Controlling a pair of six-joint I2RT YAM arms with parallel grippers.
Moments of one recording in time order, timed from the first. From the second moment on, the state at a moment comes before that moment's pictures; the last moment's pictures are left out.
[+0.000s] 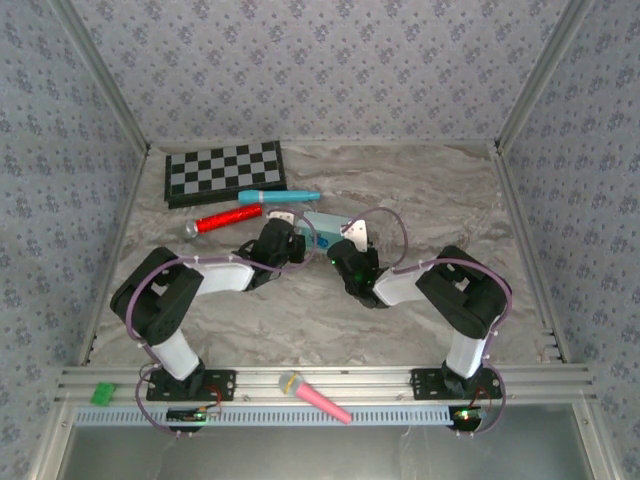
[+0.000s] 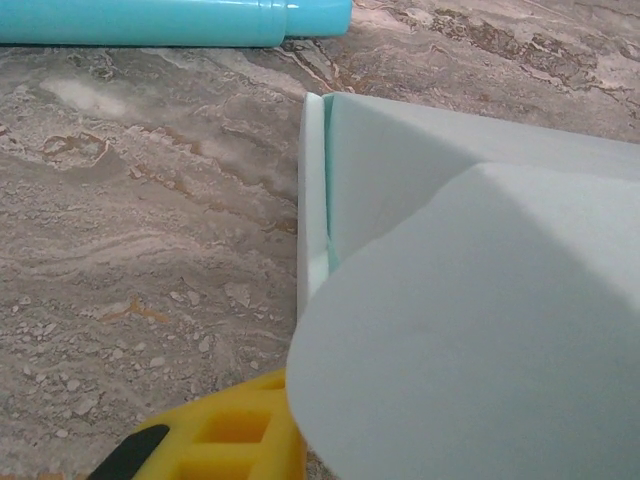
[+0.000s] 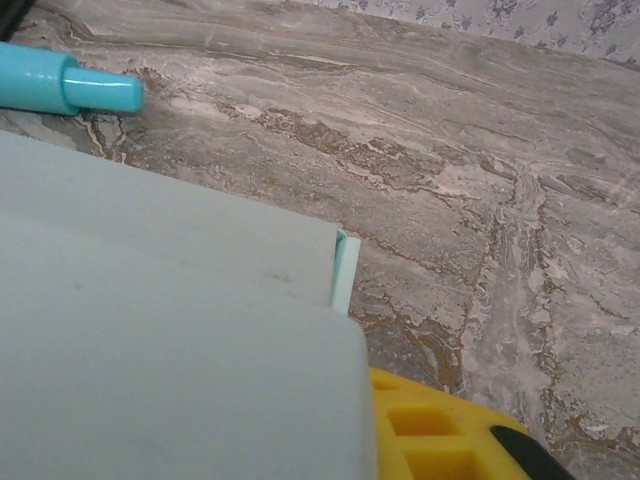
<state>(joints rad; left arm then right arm) -0.68 1.67 0.75 0.29 -0.17 -0.48 0.84 1.78 0.71 0.45 0.81 0.30</state>
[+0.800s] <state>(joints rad) -0.68 1.56 0.63 0.28 -0.22 -0.45 0.87 1.65 0.63 0.36 0.87 0.33</state>
